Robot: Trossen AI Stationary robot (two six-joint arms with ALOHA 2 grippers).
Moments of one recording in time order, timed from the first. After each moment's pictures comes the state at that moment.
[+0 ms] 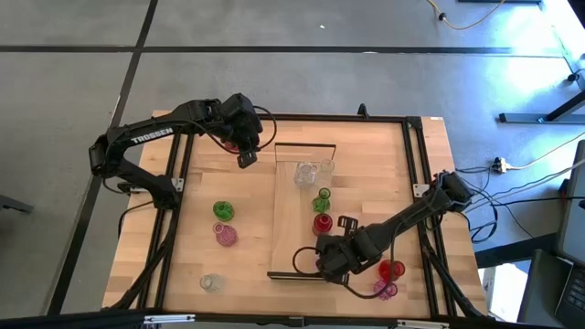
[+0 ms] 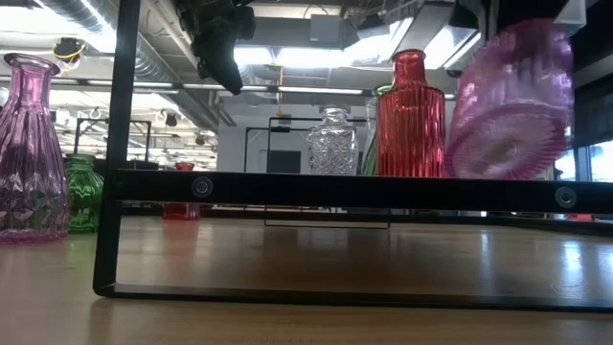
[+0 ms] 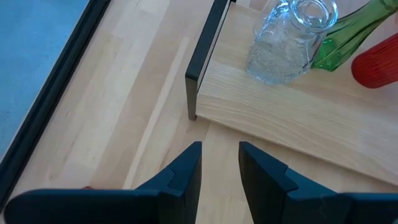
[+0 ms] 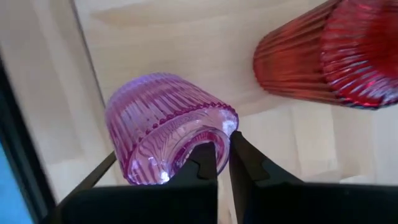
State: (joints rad) left arm 0.43 1.39 1.34 -0.94 0.09 0.03; right arm 0.55 1.91 1.66 -1.19 0.18 0.74
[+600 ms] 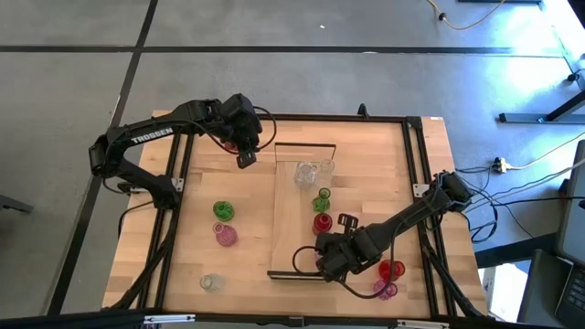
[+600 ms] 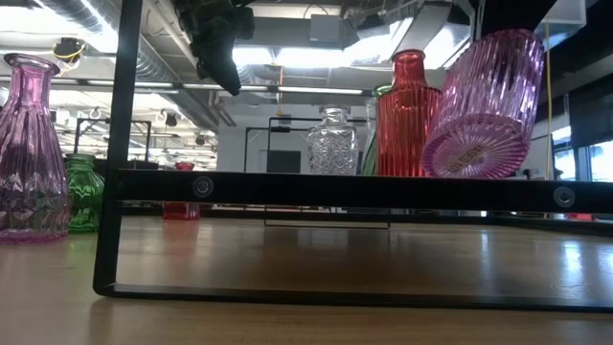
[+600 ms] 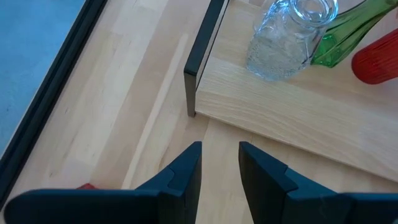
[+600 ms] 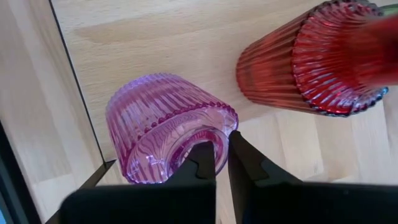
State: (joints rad) left arm 0.43 1.39 1.34 -0.95 0.09 0.03; right arm 0.55 1.91 1.66 -1.20 0.24 0.77
